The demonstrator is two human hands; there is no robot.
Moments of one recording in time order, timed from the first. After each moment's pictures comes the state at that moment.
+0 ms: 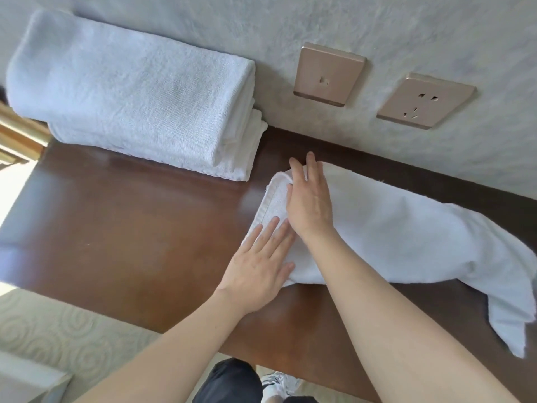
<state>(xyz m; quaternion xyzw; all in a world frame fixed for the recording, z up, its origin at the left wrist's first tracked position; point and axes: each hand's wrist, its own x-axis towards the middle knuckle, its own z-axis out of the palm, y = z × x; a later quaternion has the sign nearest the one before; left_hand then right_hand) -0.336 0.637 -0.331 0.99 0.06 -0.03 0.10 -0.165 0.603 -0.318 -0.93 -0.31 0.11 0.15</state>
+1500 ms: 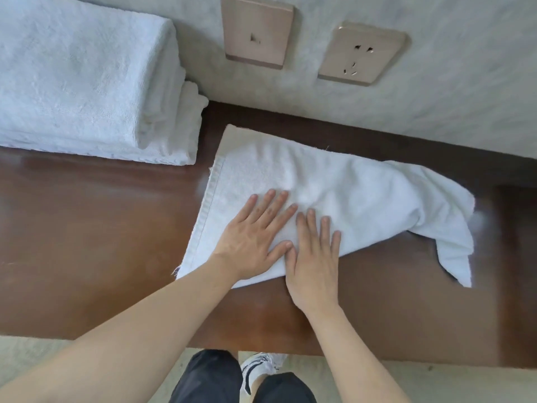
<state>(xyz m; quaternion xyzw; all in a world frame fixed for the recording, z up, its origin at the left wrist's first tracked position) -0.284 0.612 -0.346 0.99 -0.06 -0.08 0.10 -0.261 0.447 -0.335 -0.96 -0.22 0.13 0.09</state>
